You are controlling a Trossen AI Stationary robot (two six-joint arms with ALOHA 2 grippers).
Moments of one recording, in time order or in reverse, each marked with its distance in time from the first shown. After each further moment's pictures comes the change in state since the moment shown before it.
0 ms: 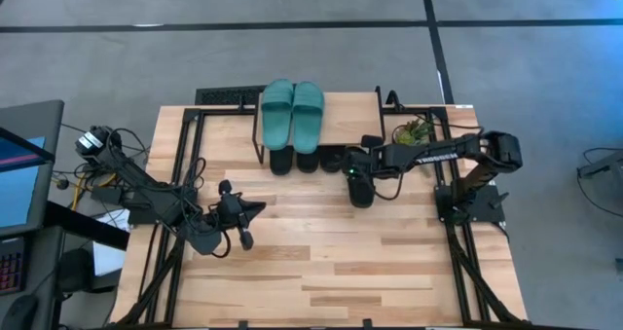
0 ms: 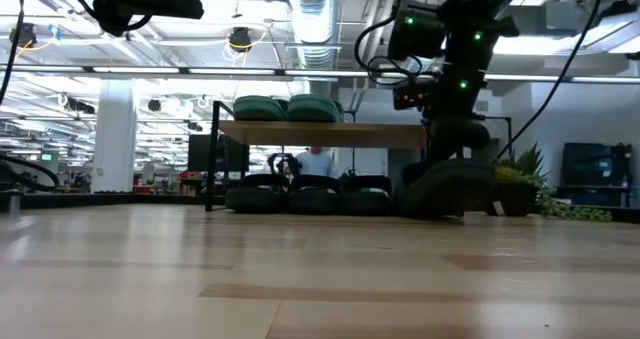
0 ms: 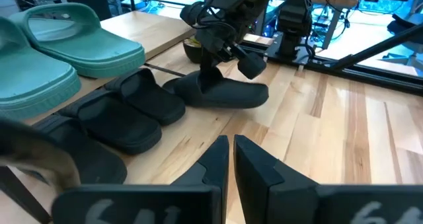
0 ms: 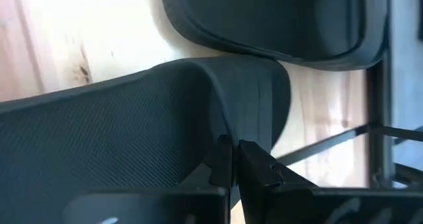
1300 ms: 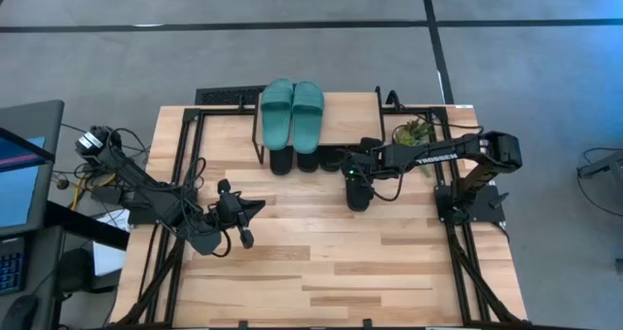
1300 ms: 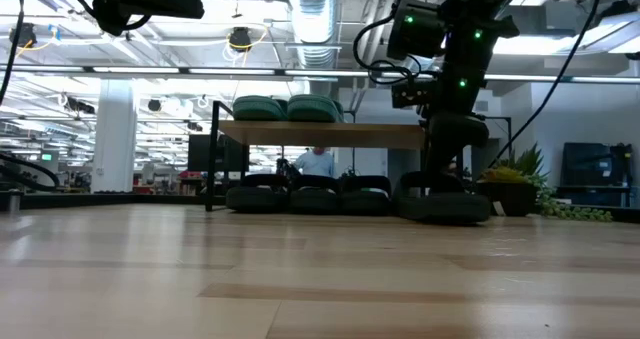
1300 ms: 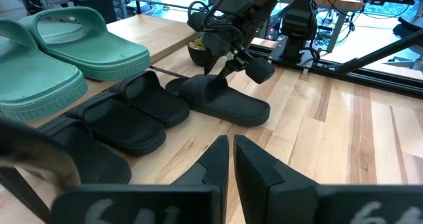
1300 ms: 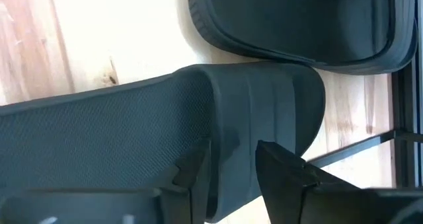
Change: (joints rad) left arm 0.000 0.000 0.000 0.000 -0.022 -0.005; right arm 0.020 0.000 0.000 0.010 -0.051 0.041
